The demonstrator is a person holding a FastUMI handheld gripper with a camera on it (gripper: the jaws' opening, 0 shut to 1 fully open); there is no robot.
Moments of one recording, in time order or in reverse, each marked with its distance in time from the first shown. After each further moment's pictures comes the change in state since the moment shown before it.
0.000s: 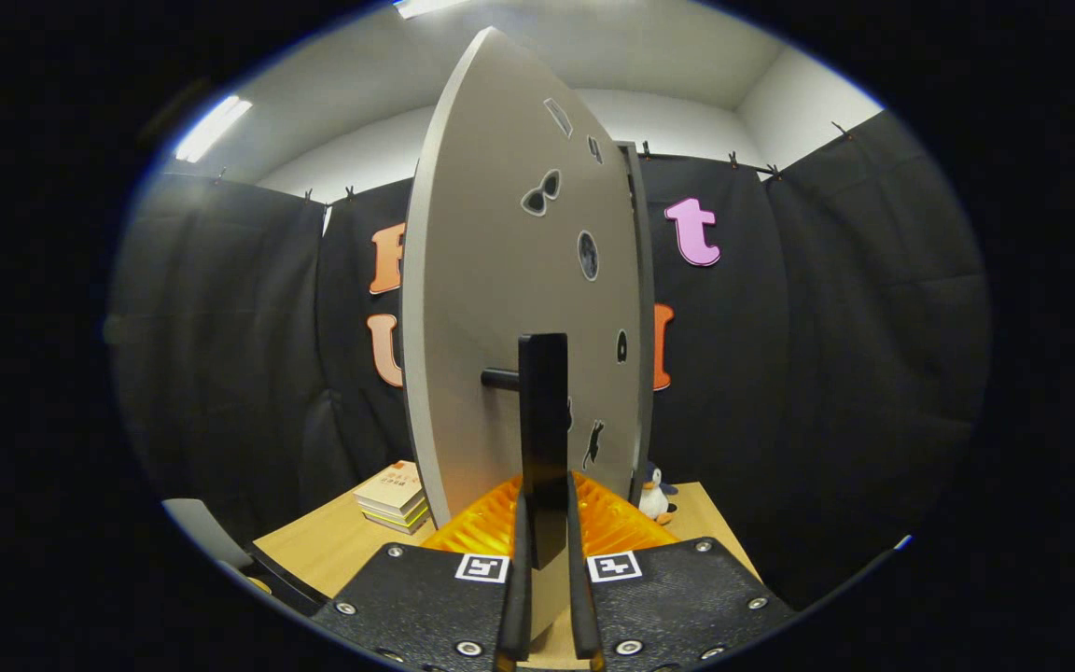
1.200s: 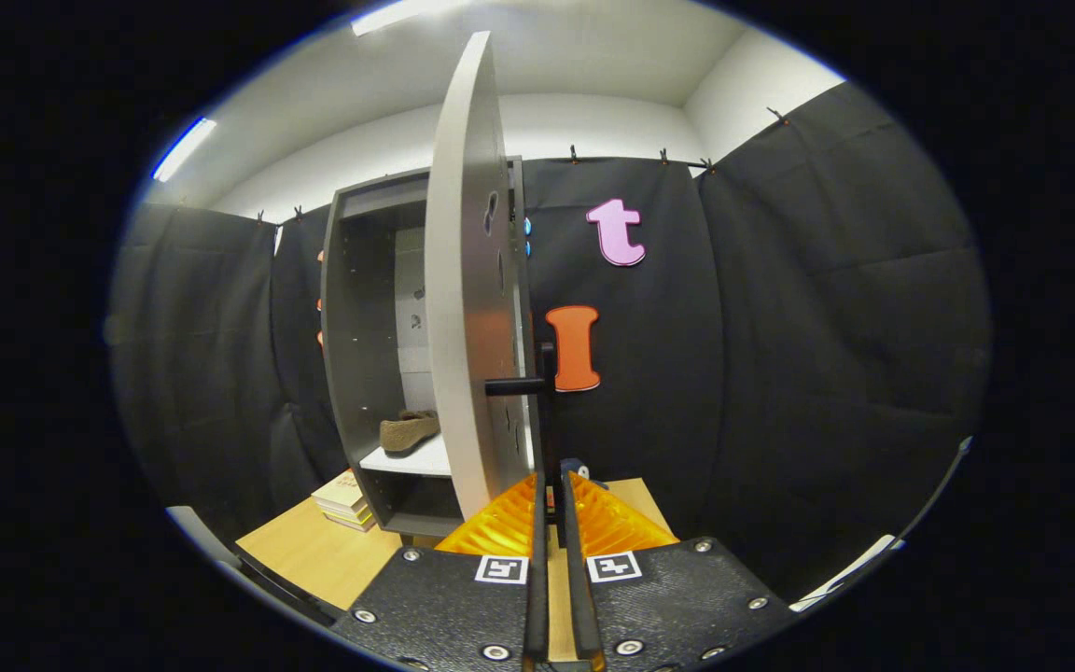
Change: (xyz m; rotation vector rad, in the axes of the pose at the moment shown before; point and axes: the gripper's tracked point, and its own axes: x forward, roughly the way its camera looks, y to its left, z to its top) arm -0.038 -0.113 0.003 0.042 -0.005 -0.126
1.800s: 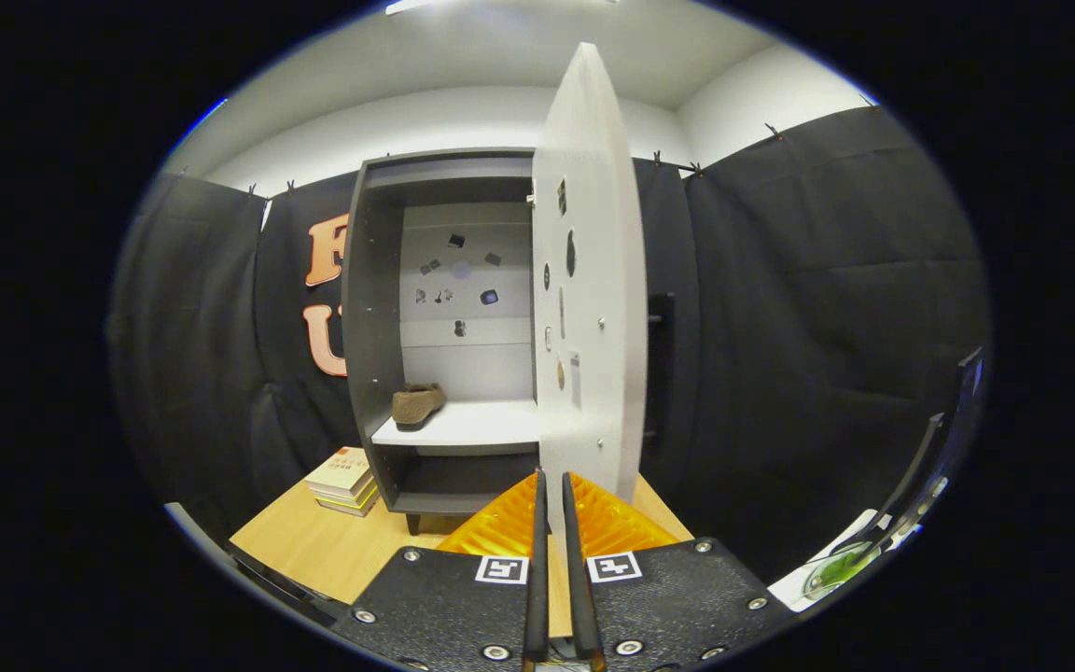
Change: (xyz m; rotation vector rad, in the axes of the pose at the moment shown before) arm -0.036 0.083 -0.046 -0.026 0.063 -0.138
